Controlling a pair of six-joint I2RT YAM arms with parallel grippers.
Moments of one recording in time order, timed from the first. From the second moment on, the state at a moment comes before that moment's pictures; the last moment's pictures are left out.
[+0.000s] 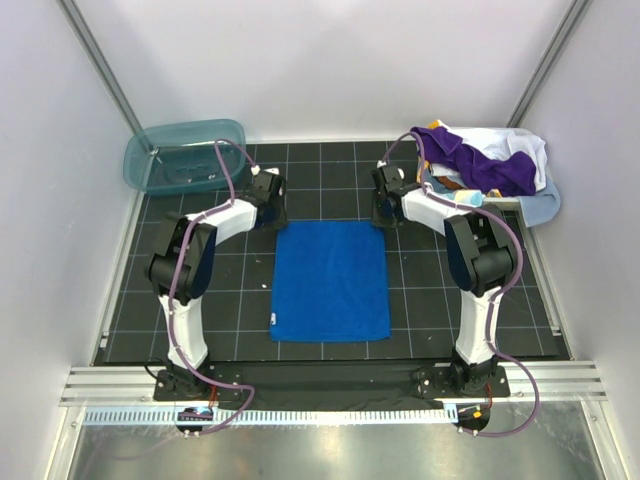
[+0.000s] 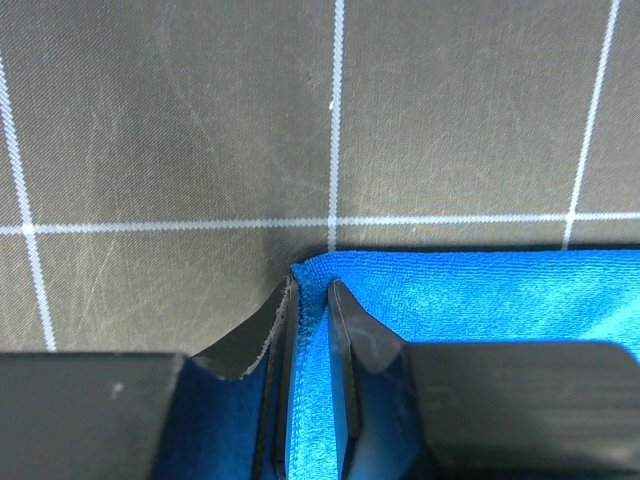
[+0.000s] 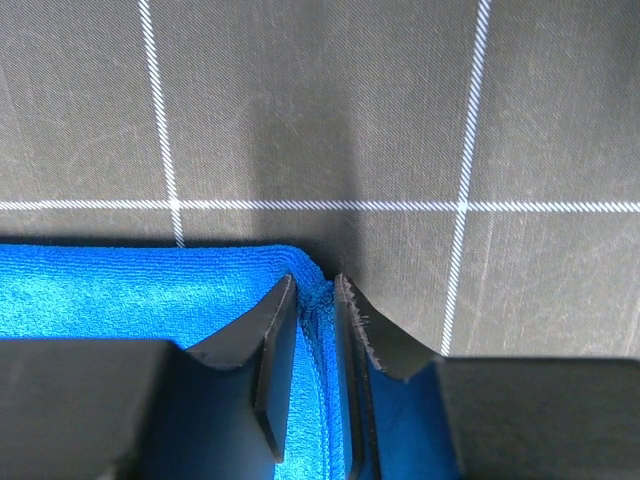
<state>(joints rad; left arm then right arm) -0.38 1.98 1.29 -0.24 -0.09 -0.43 0.37 2.00 1.36 -0.39 0.13 0.37</state>
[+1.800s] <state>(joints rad) -0.34 1.74 1.15 -0.03 -0.07 -0.52 0.38 1.72 1.17 -0.24 0.13 0.35</state>
